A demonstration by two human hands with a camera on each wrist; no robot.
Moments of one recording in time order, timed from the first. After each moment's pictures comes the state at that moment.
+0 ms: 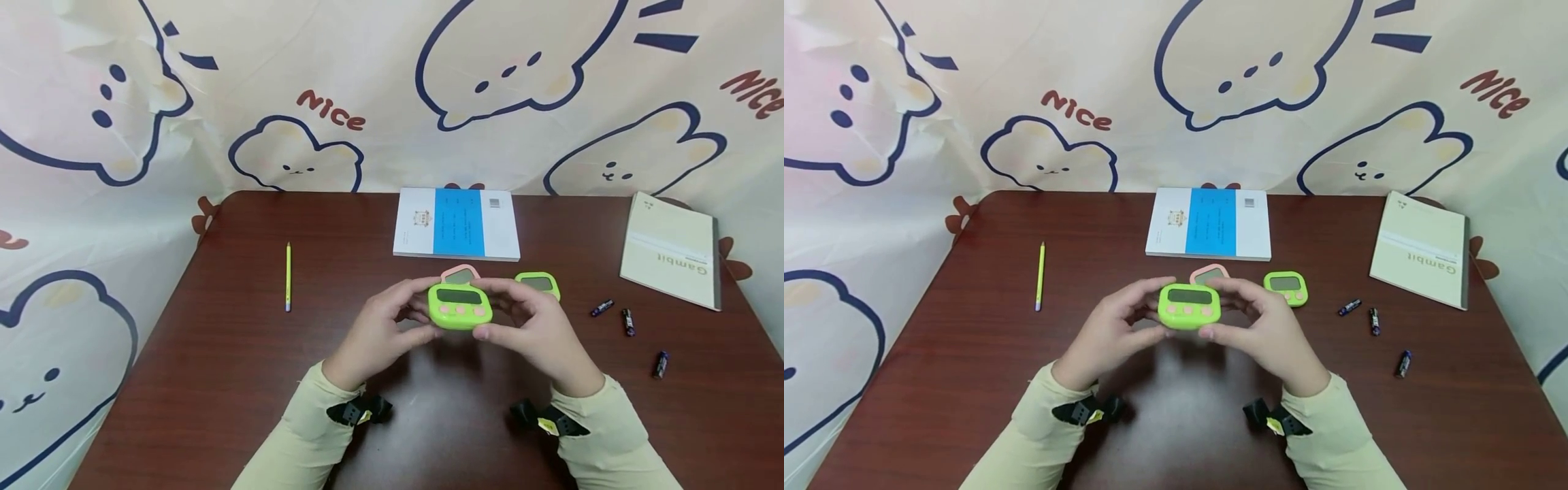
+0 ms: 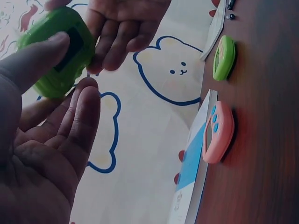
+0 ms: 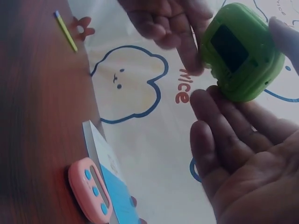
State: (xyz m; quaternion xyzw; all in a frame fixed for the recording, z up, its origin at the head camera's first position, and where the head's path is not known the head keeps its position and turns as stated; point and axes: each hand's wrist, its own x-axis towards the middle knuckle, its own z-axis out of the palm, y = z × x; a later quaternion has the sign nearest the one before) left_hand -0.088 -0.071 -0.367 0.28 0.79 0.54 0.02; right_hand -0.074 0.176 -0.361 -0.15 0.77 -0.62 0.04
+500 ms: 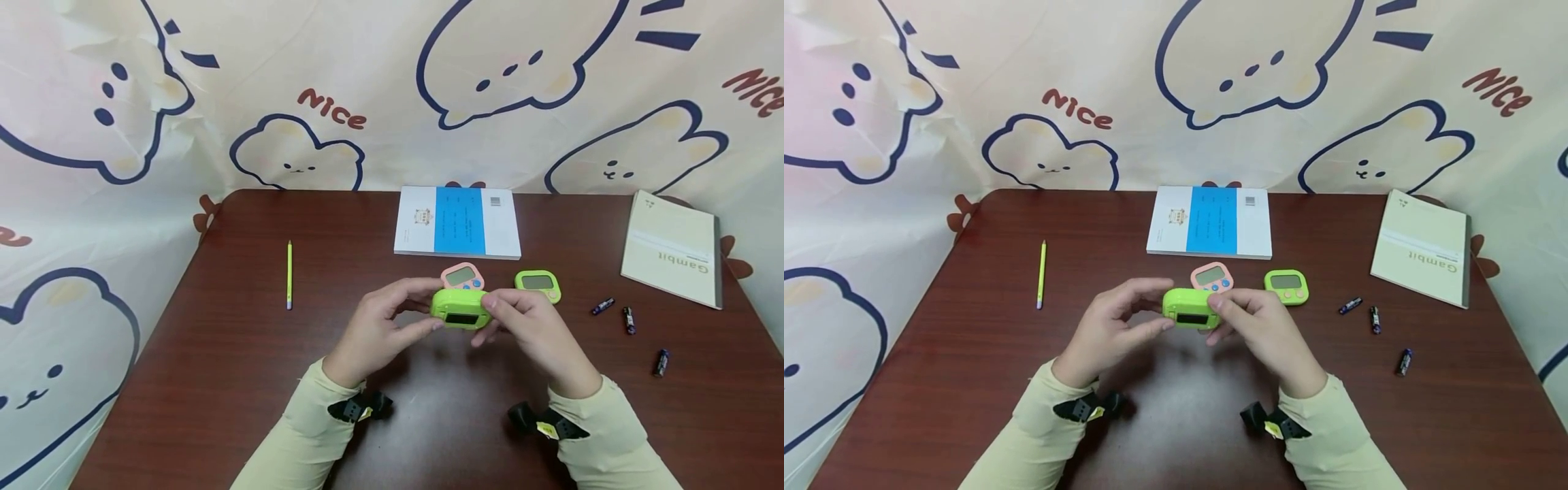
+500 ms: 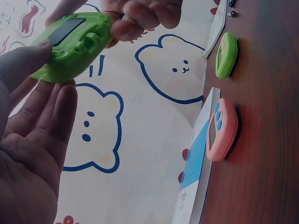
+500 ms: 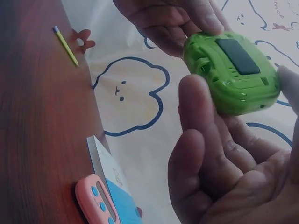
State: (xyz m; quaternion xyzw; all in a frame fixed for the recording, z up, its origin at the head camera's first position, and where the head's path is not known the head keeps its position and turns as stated) left_hand -0.089 -0.073 -0.365 0.32 0.77 0.56 -0.03; right_hand -0.075 0.172 -0.359 -0.14 0.75 -0.64 0.12
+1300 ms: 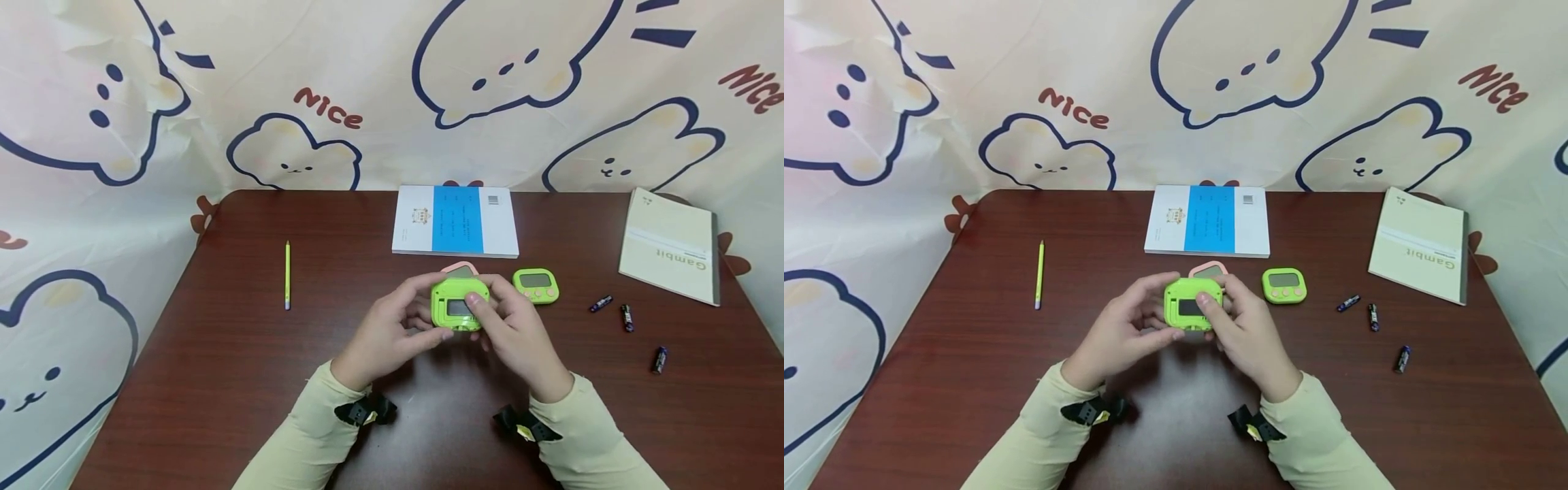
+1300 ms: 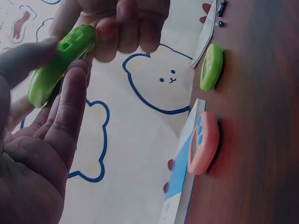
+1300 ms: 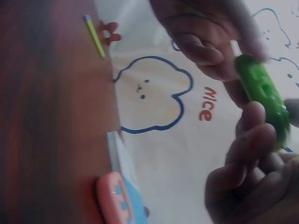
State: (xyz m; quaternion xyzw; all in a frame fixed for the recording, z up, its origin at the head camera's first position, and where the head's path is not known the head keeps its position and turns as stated) left_hand -0.085 -0.062 -0.373 0.29 0.76 0.57 0.04; right_hand -0.072 0.152 -0.376 -0.13 0.78 -0.62 0.01
